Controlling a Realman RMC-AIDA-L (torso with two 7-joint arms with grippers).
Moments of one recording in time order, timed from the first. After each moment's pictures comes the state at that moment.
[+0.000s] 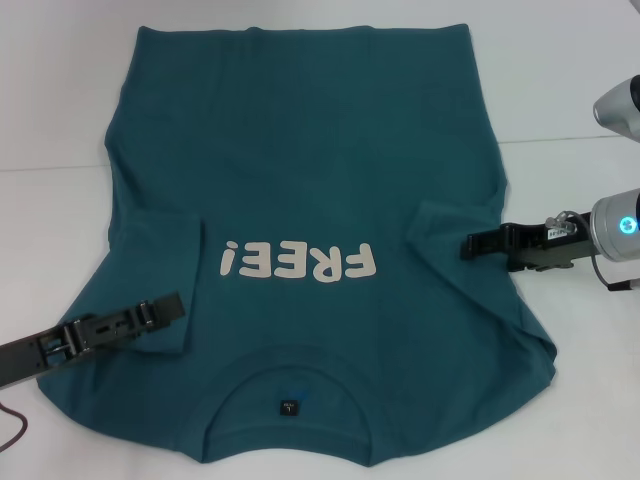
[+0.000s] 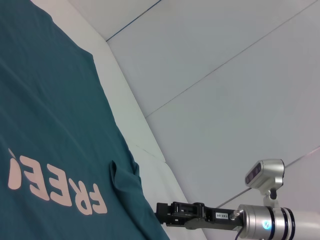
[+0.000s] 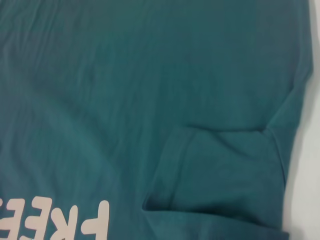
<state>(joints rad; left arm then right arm) -0.42 -2.10 0.49 0.70 1.98 1.70 -2.05 0.80 1.97 -0.75 -0.49 -2.48 -0.98 2.58</state>
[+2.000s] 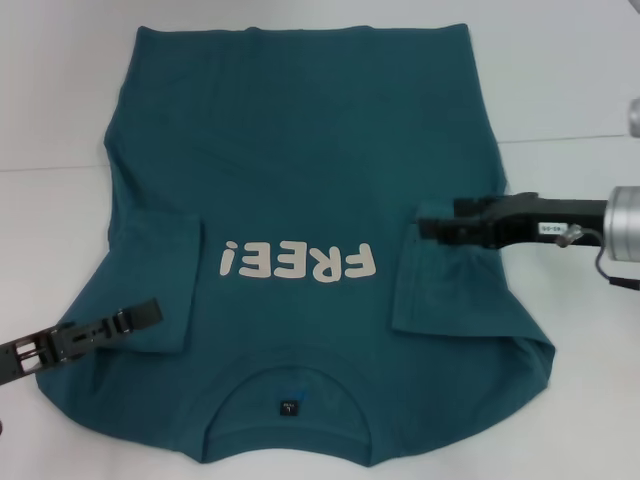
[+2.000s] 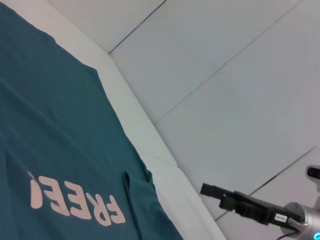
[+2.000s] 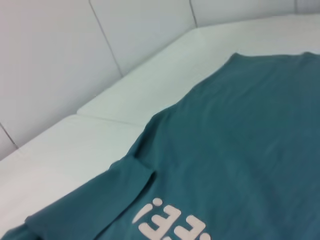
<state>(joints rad) -0.40 -2.08 0.48 0.70 1.98 1.70 -1.95 0.60 2.07 -0.74 -0.77 -2.06 -1.27 1.82</state>
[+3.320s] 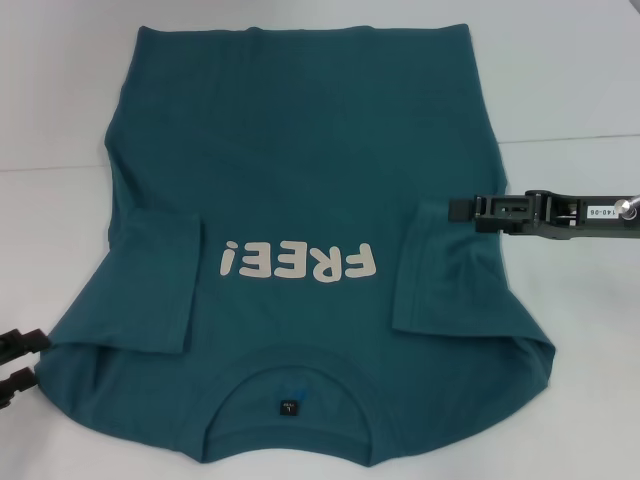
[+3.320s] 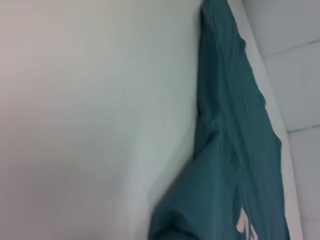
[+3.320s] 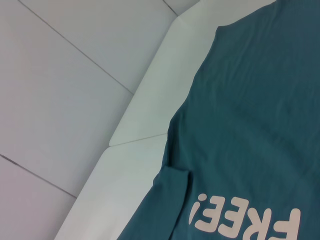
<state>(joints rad) -0.33 -2.01 0.42 0.58 2.07 1.34 -2.39 0.60 1.98 -0.66 -0.74 -2.04 -1.48 2.25</state>
